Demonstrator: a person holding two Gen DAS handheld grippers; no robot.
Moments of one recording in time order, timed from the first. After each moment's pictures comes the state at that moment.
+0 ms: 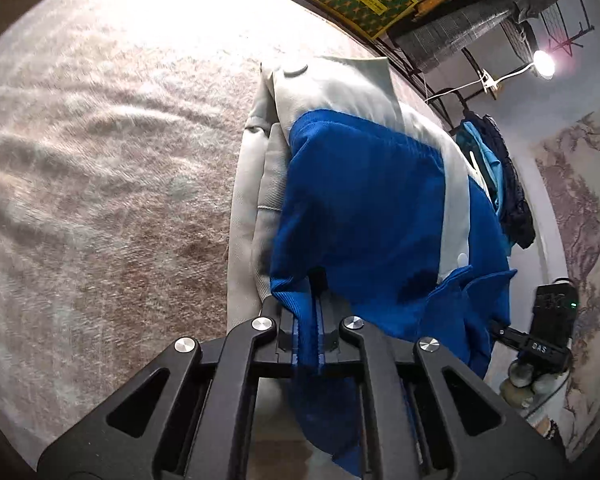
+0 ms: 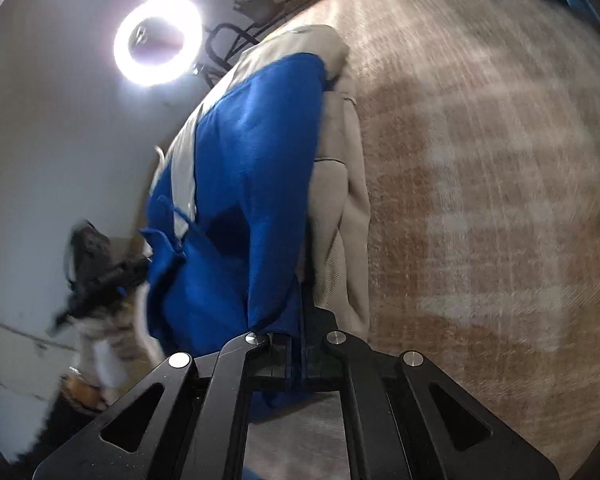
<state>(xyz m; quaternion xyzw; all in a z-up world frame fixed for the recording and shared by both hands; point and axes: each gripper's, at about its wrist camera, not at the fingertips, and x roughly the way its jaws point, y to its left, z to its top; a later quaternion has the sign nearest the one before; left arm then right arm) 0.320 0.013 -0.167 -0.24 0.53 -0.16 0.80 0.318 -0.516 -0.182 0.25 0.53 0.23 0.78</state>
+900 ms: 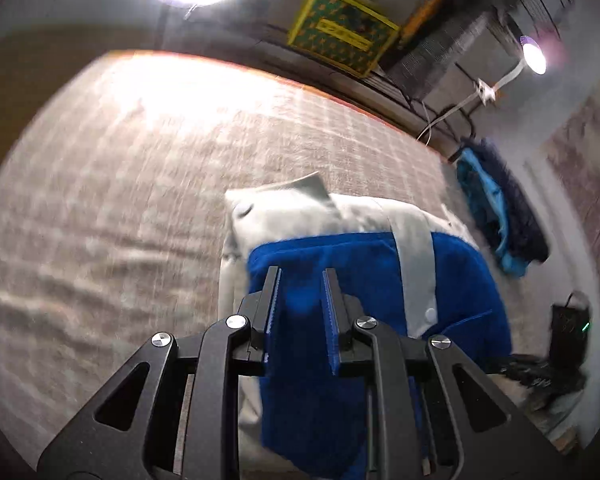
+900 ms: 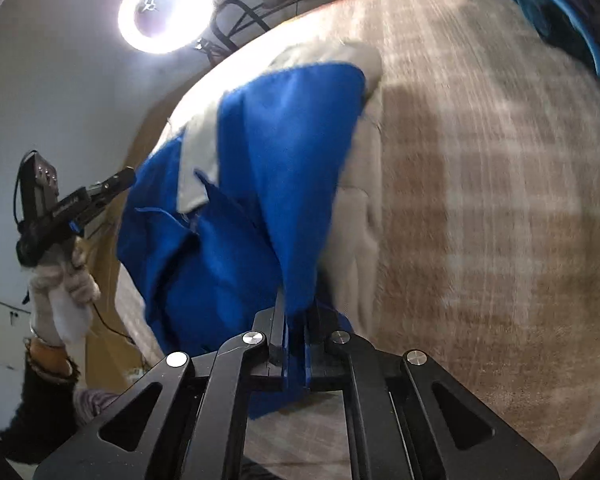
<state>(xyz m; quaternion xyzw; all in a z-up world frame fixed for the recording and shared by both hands) 0.347 -0.002 -0.095 -0.20 0.48 -0.13 0.84 0.320 -0.516 -0.161 0.20 0.56 0.23 0.77</state>
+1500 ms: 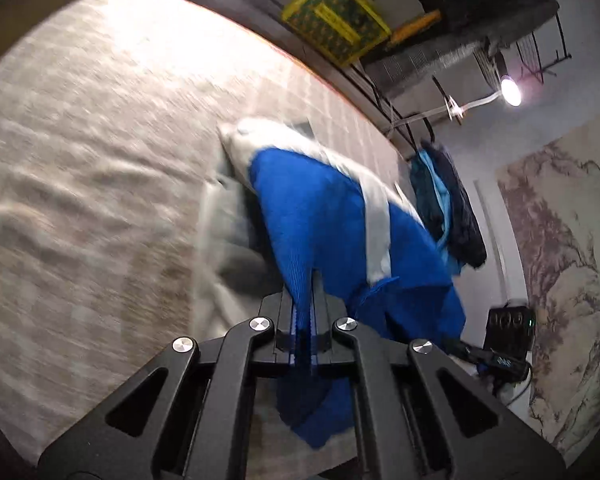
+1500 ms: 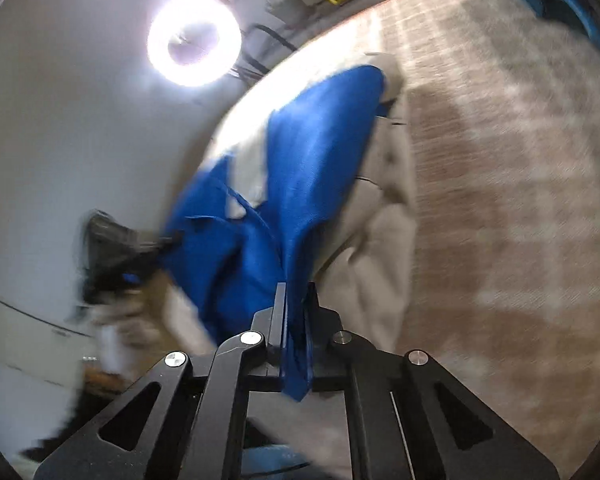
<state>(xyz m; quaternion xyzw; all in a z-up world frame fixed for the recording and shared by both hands) 0.308 0.034 -0.103 -0.29 0.50 -0.19 0.79 0.253 -0.468 -0.139 0.33 0.51 0.29 0.74</state>
